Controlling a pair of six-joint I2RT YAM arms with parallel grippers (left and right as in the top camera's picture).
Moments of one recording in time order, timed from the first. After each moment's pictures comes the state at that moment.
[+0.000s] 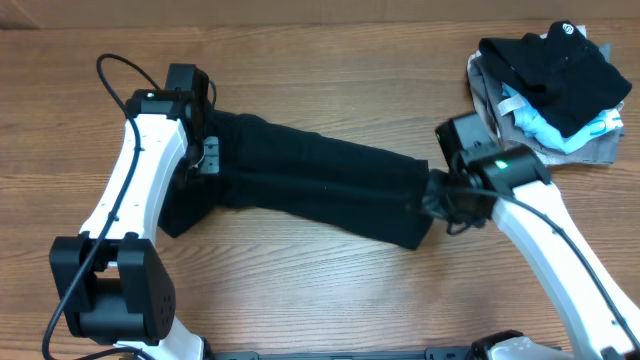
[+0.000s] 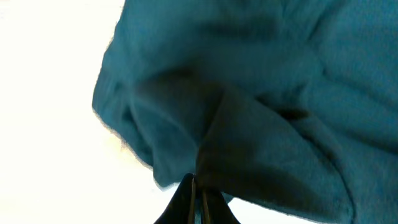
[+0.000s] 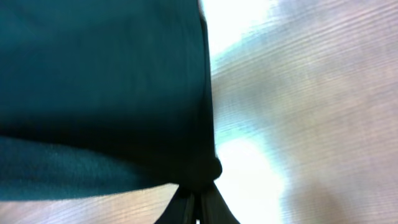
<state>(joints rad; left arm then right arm) -0.05 1.78 1.47 -1.19 -0.21 -0.14 0.30 1.39 1.17 -1.18 -0.02 0.64</state>
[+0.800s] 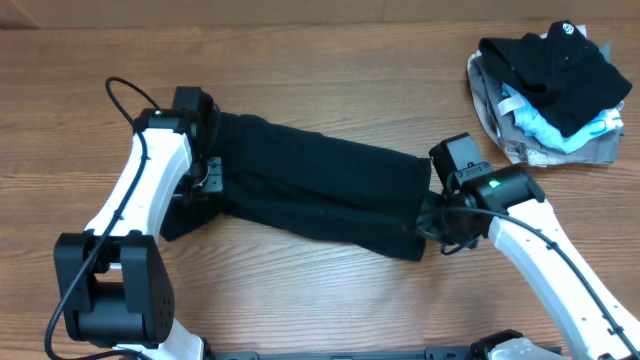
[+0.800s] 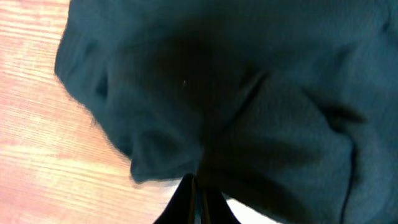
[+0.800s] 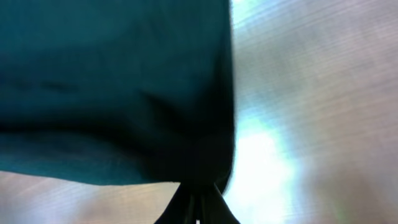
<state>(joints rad) -0.05 1.77 1.31 -1.10 -0.20 -0.19 0.34 1.36 1.03 -1.08 -0.10 0.67</state>
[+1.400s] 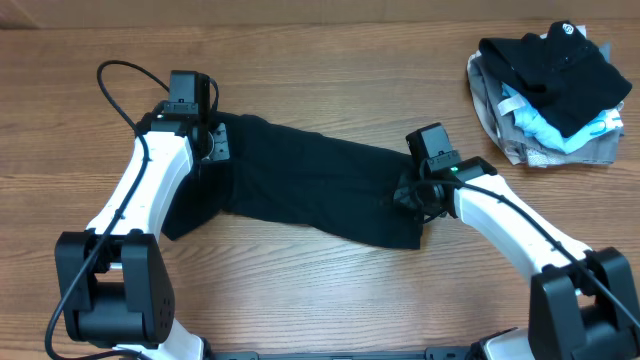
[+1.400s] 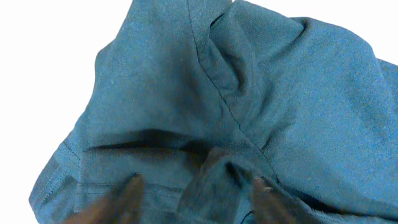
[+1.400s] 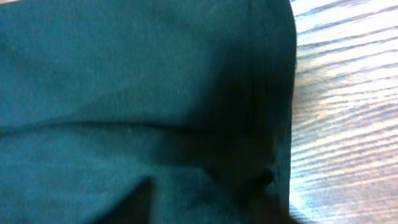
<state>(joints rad) -0.05 1.77 1.29 -0.71 -0.14 -0.20 0.34 1.63 0.97 -0.62 -0.03 0.67</state>
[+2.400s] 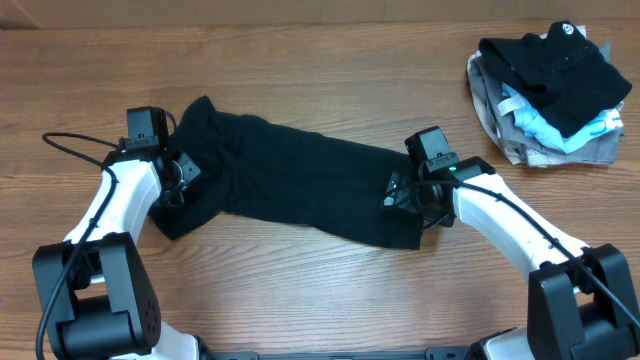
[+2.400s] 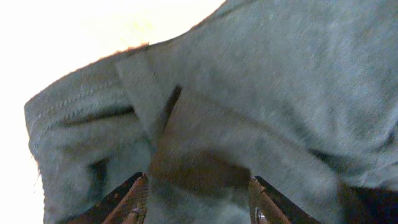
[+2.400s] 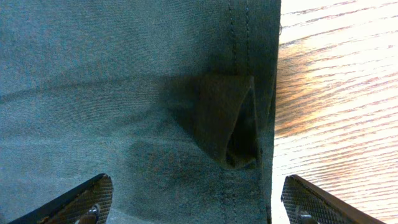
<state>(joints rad) 0.15 1.72 1.05 -0.57 -0.06 -0.58 0.34 1.63 0.97 -0.70 -0.03 0.65</state>
